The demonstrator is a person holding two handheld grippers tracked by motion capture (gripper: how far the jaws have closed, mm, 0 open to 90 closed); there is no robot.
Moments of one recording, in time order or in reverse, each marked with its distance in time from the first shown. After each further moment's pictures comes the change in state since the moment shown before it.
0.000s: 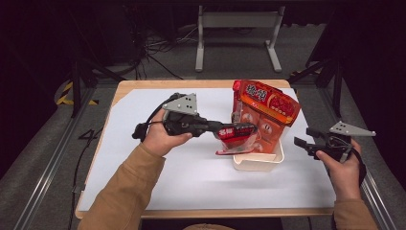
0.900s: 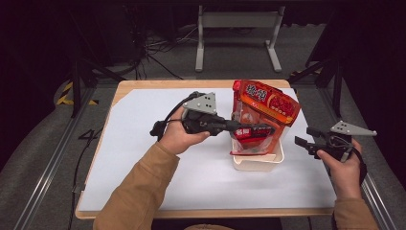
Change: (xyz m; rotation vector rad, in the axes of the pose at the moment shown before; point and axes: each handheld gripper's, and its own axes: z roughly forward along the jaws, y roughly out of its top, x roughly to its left) left arm 0.001 0.015 0.038 -0.026 -0.048 0.031; right arm -0.003 0.000 0.000 -0.008 0.004 0.005
